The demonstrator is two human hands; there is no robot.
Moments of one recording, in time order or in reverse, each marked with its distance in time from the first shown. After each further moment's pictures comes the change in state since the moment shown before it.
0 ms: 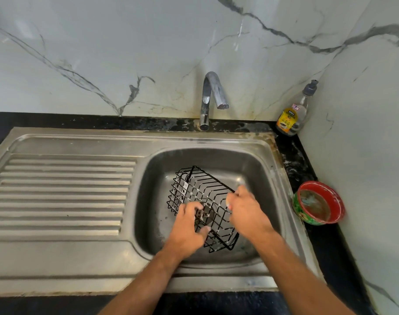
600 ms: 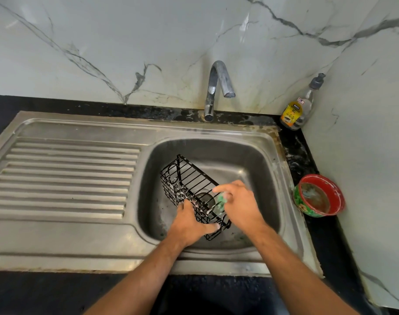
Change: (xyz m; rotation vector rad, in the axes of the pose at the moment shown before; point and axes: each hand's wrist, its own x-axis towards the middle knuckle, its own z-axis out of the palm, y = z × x) left_hand -0.002 -0.005 0.013 0.013 0.033 -0.289; right_hand -0.007 -0.020 0.006 0.402 0.117 0.078
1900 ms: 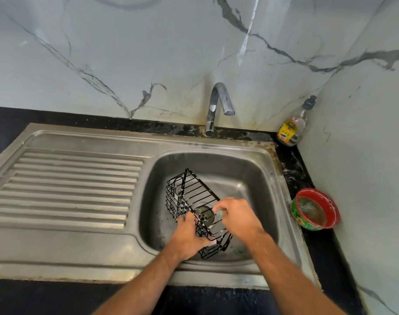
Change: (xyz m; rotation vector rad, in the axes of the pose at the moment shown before) left_hand -0.006 -0.005 -0.005 0.020 -0.087 0.064; right_hand 0.008 0.012 0.007 -0.164 -0.068 -0.156
